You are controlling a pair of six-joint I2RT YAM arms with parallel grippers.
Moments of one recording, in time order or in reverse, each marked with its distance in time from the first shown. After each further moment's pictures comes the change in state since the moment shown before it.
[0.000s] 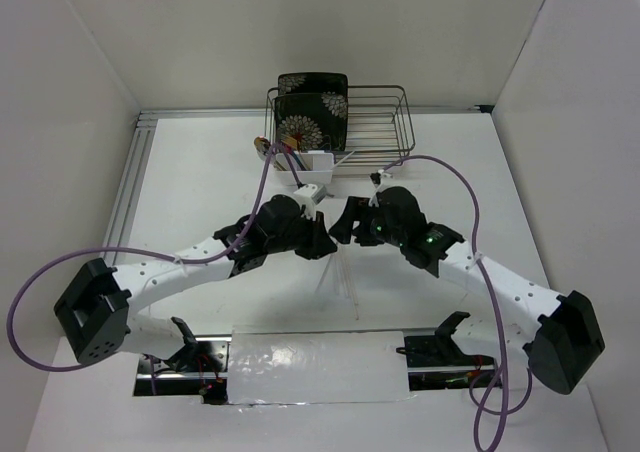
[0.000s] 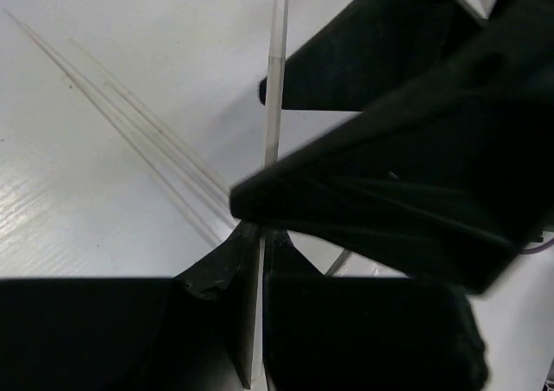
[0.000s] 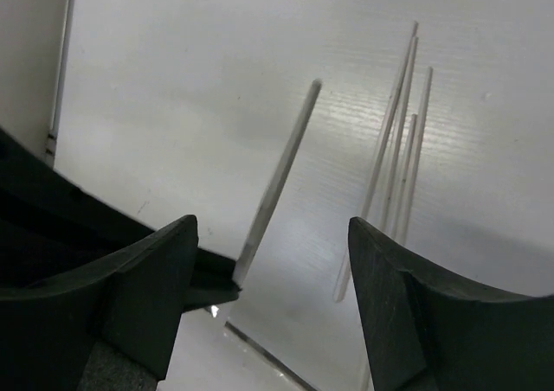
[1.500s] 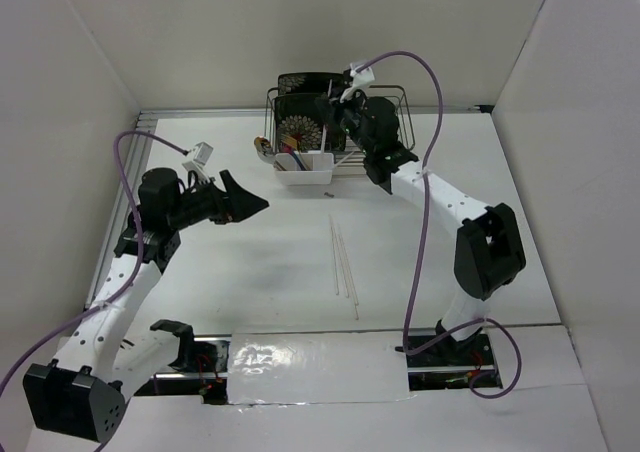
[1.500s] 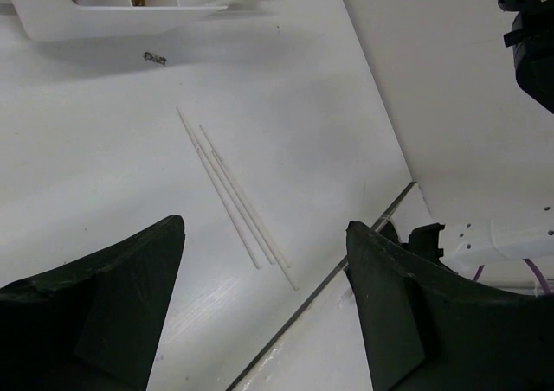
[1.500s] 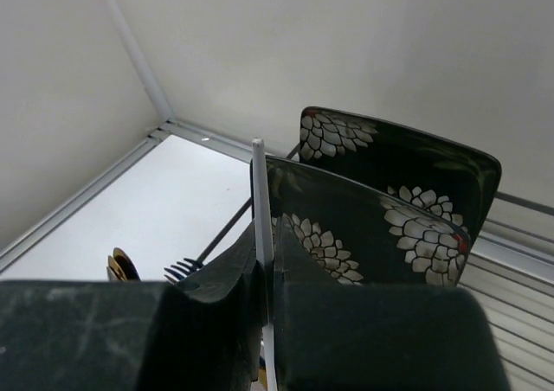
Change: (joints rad) left arm 0.689 -0.422 -0.049 -0.179 0.479 -0.020; right arm -0.153 0.618 0.649 0.629 0.056 -0.547
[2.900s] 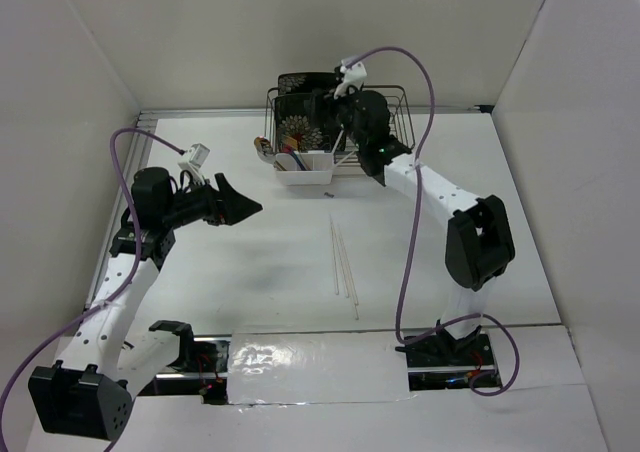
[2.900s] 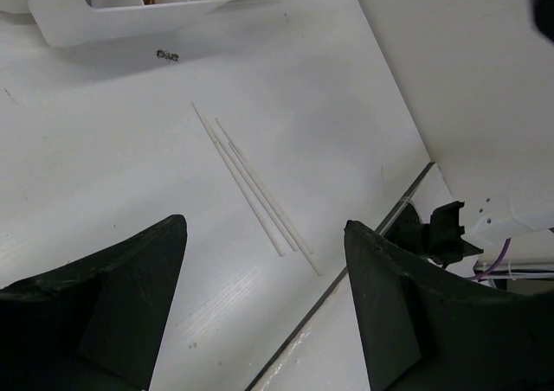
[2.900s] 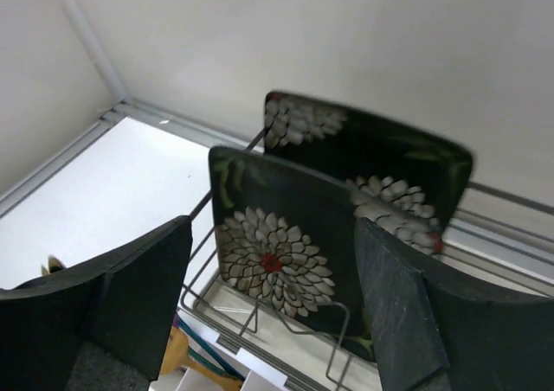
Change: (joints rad) left arm 0.089 0.003 0.000 -0.032 0.113 0.124; right arm -0.002 0.093 0.064 -0.033 0.045 -0.066
